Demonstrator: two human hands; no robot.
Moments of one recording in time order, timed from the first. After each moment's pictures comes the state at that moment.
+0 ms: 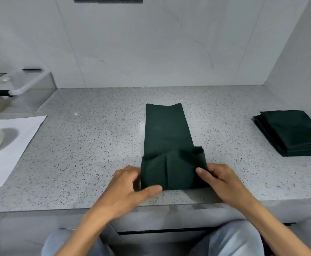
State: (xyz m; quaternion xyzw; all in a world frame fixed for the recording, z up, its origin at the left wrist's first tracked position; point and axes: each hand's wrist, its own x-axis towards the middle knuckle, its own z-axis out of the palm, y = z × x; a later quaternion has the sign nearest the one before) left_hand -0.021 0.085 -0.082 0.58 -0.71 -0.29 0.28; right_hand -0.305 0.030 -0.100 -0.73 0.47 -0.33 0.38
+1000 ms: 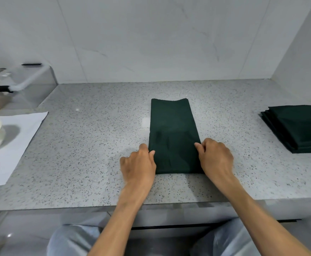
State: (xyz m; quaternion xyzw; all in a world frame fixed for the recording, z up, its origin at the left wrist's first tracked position) left_hand -0.061 0.024 -0.098 0.78 -0.59 -0.02 0.20; right_hand -0.252 -0.027 -0.102 -0.67 0.72 -0.20 0.02
